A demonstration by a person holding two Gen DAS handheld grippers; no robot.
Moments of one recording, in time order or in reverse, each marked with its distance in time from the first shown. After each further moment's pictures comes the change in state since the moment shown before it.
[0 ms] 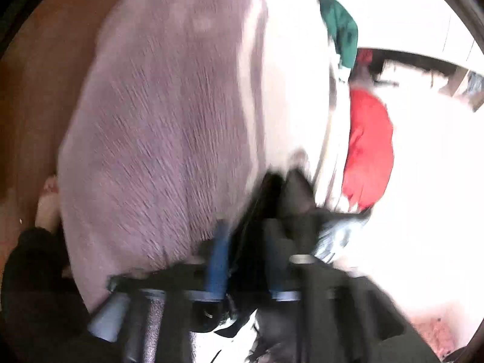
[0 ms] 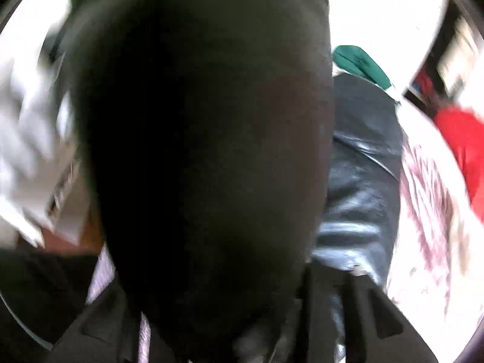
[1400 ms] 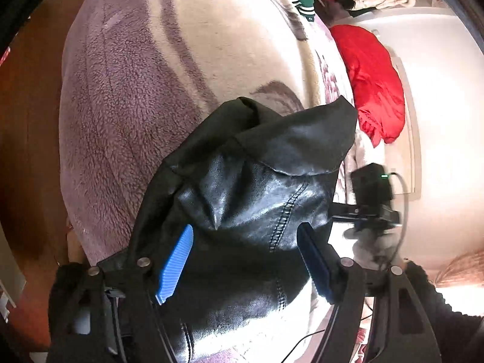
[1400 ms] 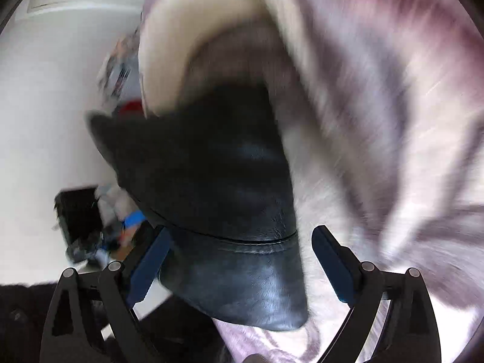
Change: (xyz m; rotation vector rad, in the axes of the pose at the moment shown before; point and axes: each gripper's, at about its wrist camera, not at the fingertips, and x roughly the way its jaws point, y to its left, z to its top) left arm 0.026 -0.046 -0.088 0.354 0.126 0.173; right arm 0.050 -0.225 -0.112 0.902 0.460 0.847
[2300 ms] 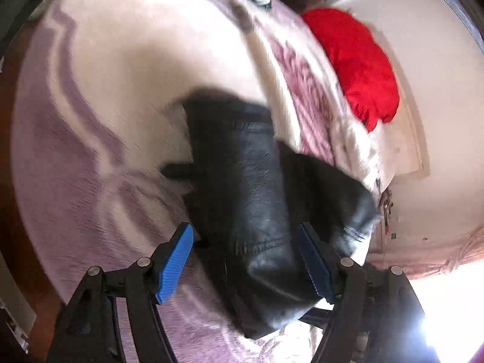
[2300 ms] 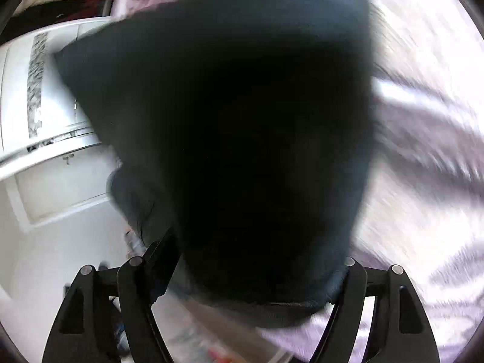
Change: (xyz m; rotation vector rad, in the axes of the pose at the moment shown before) left arm 0.104 -0.113 0.023 0.159 -0.005 0.051; right arm 0.002 -0.089 -0.188 0.754 -0.641 0.224
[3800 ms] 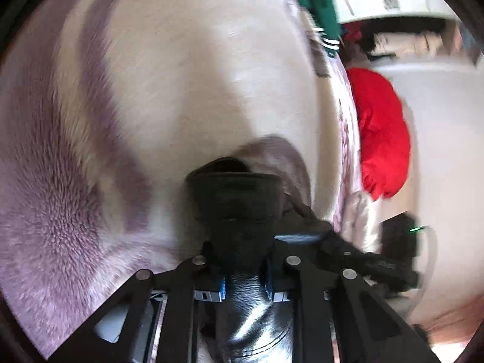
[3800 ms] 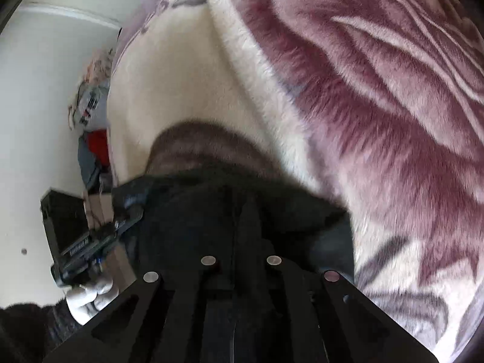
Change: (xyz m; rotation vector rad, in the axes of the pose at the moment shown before) left arm 0.045 0.081 0.041 -0.376 -0.134 -0.121; right arm 0.070 0.243 0.113 -0.858 0.351 -0.391
